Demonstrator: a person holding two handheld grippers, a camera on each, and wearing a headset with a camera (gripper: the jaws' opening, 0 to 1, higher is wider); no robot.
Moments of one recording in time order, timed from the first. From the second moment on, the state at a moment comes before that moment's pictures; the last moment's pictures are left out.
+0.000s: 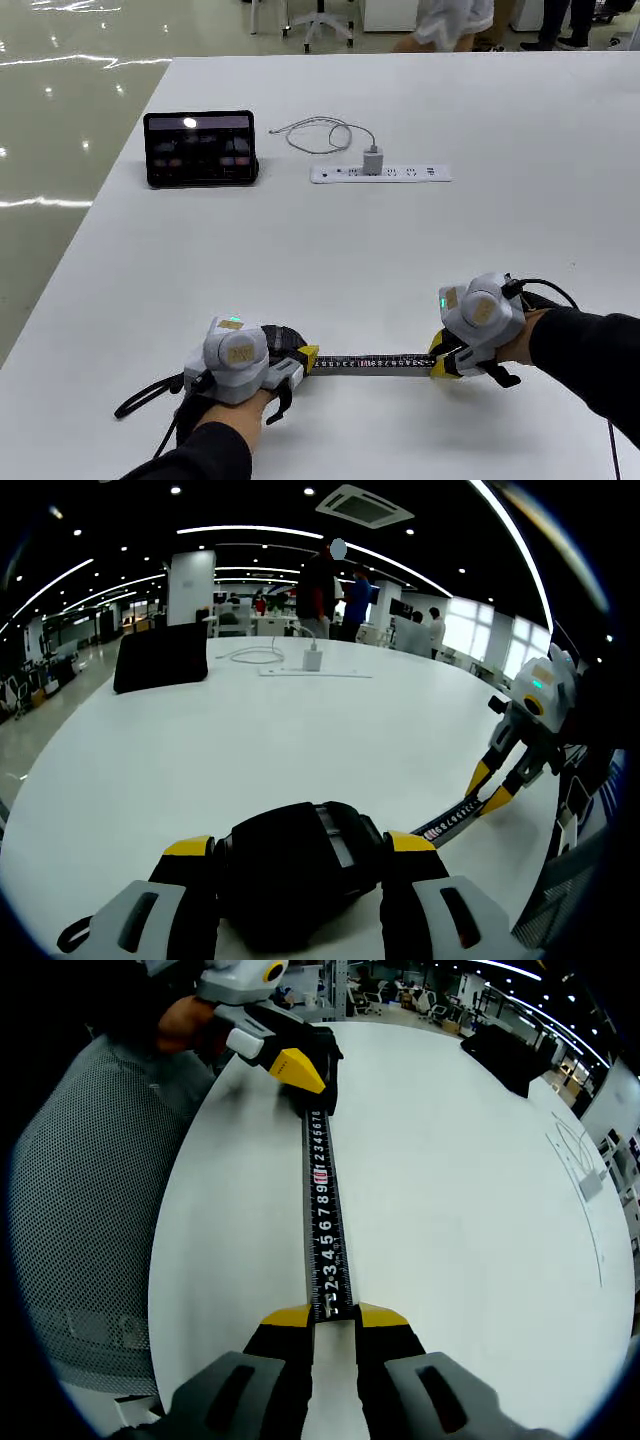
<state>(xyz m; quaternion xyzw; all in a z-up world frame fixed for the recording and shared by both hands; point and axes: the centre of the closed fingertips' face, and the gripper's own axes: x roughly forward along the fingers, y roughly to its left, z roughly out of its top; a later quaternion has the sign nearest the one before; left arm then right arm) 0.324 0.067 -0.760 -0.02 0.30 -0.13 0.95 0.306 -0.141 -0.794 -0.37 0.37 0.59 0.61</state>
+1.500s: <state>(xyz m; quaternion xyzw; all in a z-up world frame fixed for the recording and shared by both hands) 0.324 0.066 -0.760 -0.02 0.30 -0.13 0.94 0.306 -0.113 -0.795 -0.36 0.37 0.60 0.61</state>
